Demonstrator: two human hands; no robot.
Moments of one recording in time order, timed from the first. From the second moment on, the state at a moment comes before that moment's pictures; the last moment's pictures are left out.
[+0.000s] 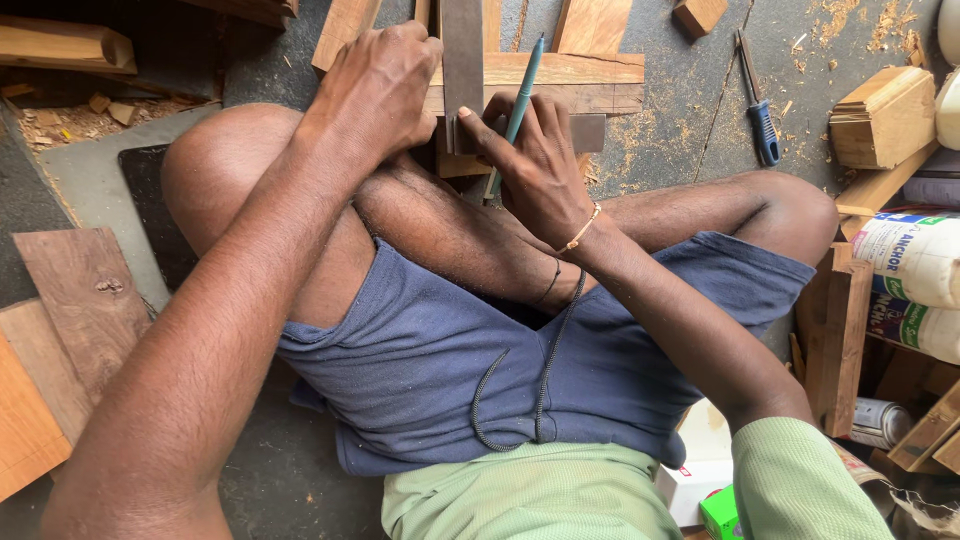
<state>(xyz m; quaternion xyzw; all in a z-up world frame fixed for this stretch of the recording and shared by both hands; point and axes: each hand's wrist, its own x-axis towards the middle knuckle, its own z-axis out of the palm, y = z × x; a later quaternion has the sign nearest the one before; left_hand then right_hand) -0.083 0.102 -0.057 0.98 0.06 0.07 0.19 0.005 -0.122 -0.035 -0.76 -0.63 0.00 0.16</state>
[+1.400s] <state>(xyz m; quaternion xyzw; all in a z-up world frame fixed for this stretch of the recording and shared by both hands) -0.089 0.091 -0.031 0.95 0.10 -0.01 0.29 0.020 -0.124 -0.047 -0.73 -0.68 0.01 0.10</state>
